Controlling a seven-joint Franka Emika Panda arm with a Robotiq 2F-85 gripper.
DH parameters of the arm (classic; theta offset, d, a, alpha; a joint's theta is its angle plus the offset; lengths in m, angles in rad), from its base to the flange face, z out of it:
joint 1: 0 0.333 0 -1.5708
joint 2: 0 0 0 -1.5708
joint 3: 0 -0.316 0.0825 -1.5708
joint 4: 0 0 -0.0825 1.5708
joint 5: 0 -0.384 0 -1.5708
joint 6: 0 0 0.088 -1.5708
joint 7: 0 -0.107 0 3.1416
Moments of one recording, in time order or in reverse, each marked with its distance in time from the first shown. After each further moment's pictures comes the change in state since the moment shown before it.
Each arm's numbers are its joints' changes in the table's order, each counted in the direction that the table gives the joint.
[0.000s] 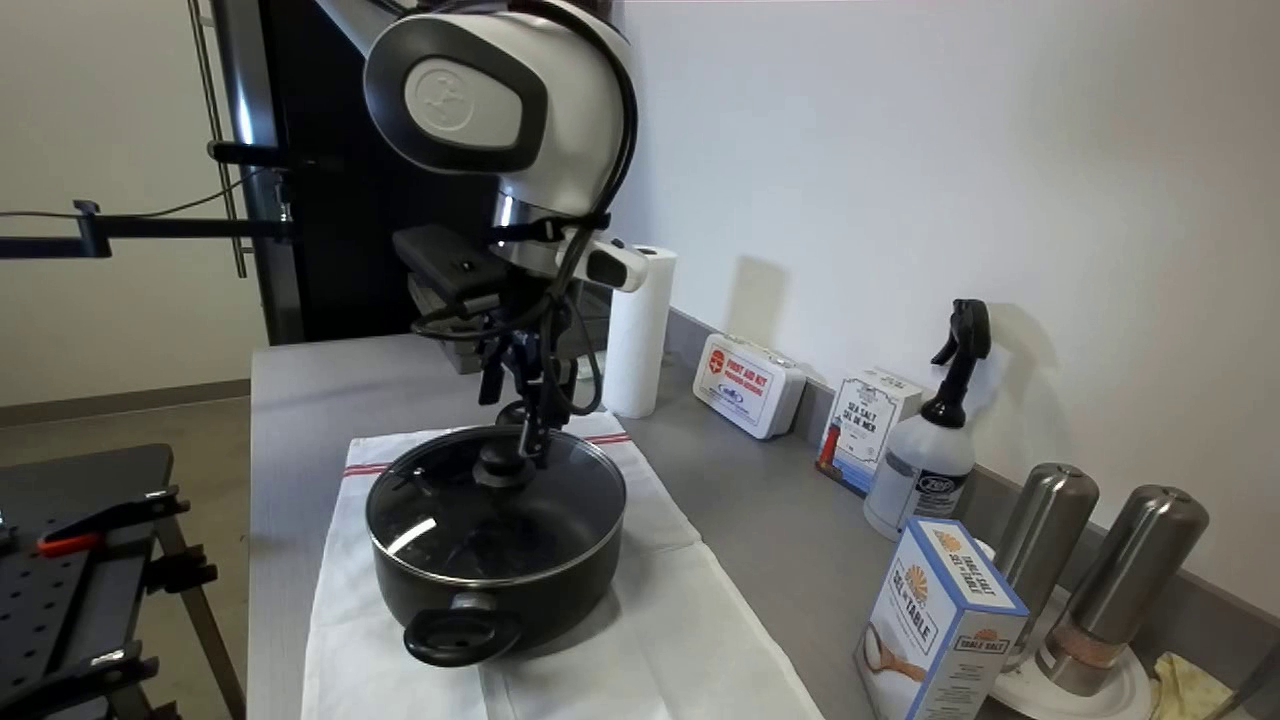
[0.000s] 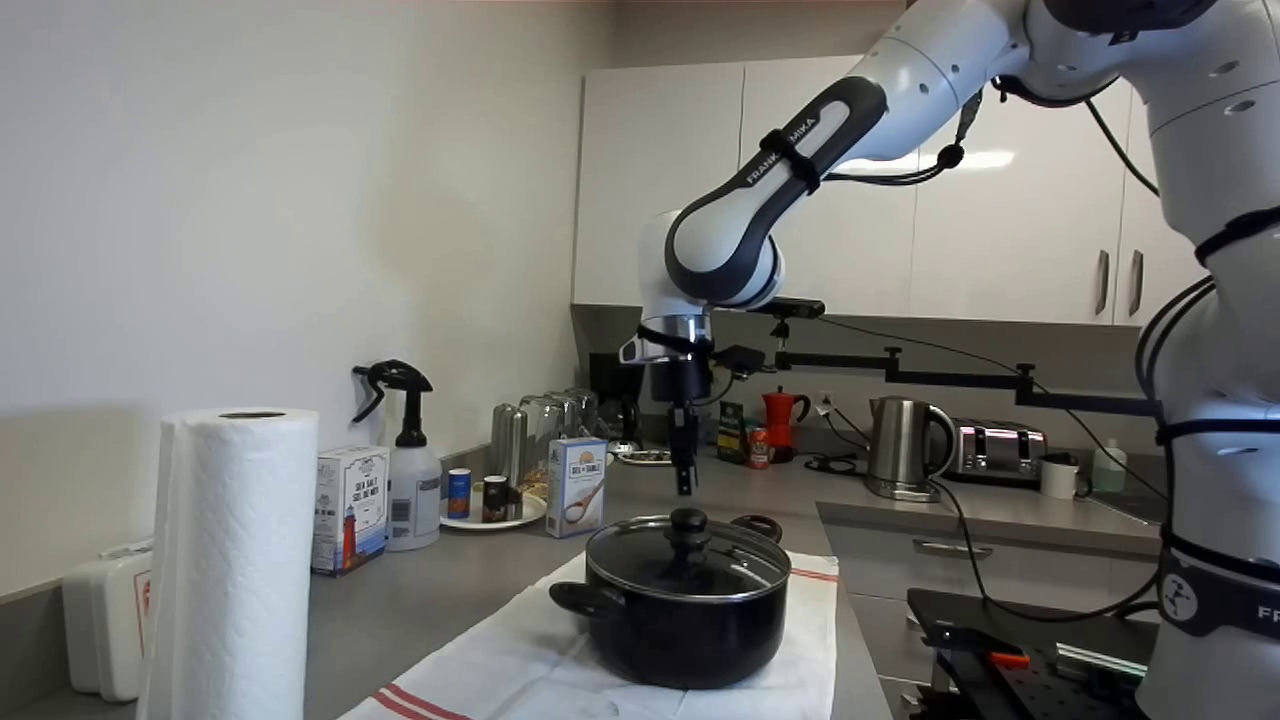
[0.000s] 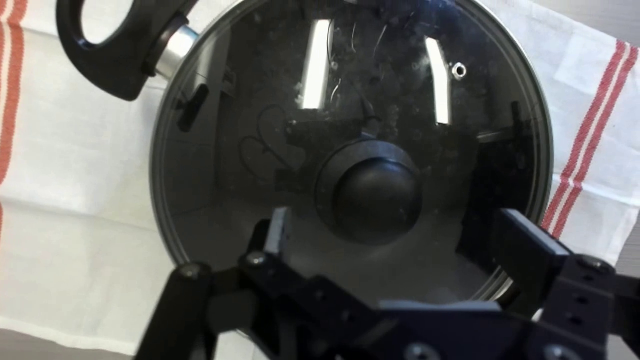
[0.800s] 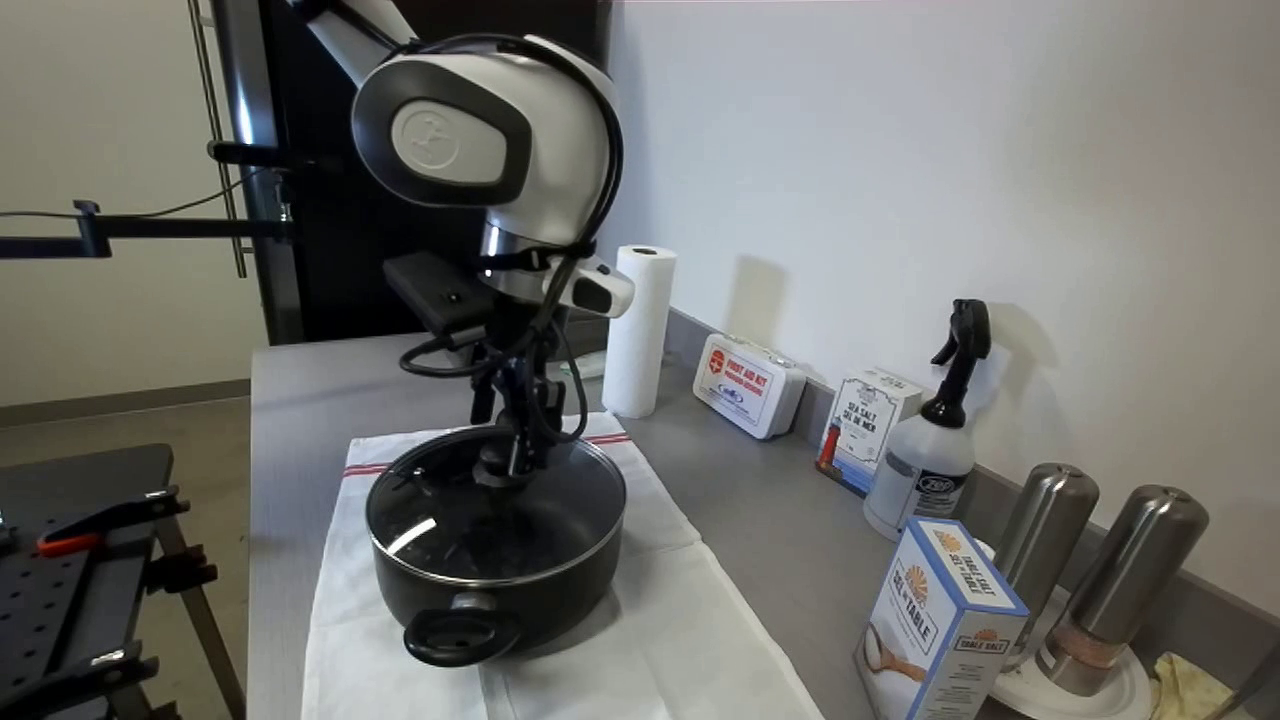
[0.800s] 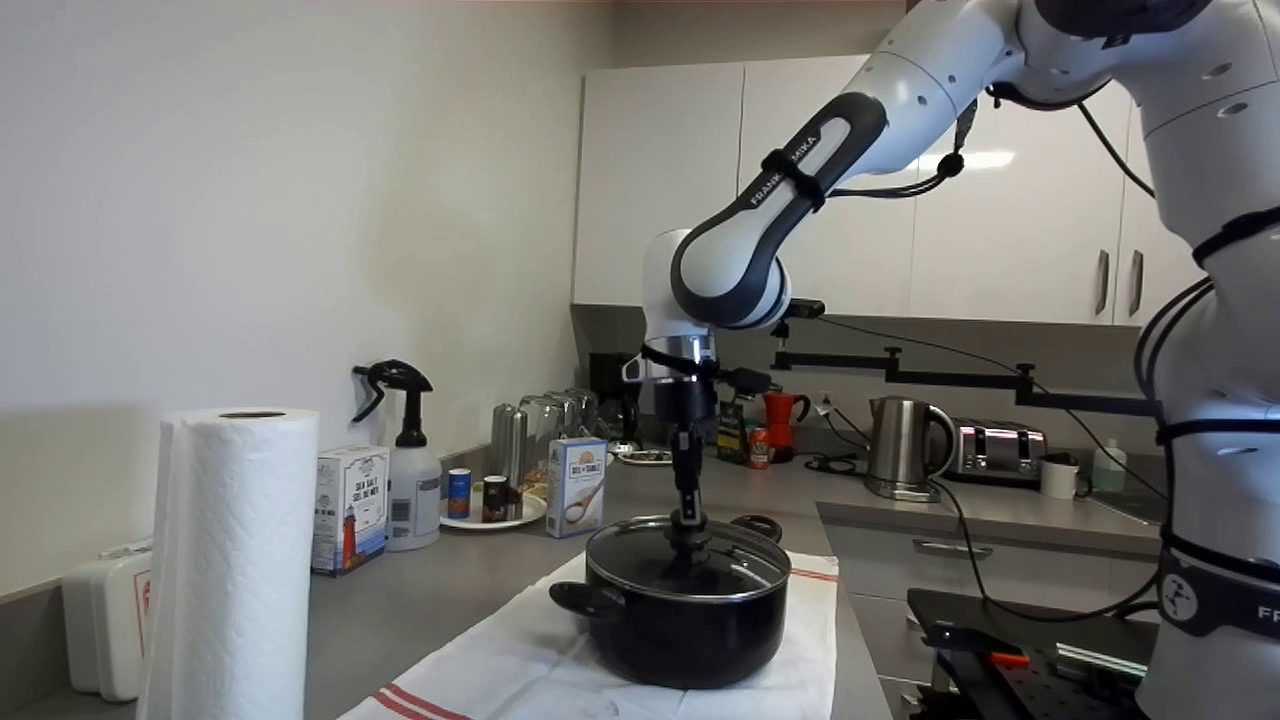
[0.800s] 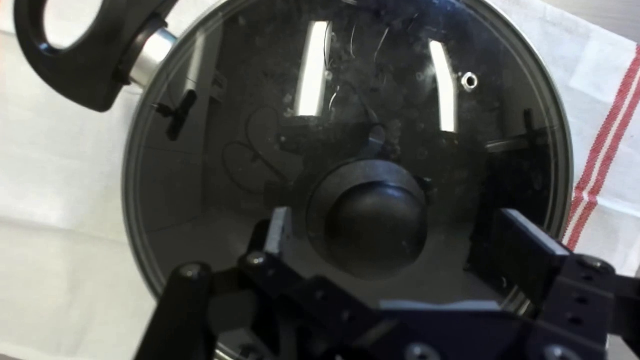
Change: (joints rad) arm 0.000 0.023 -0.011 -0.045 0.000 0.076 -0.003
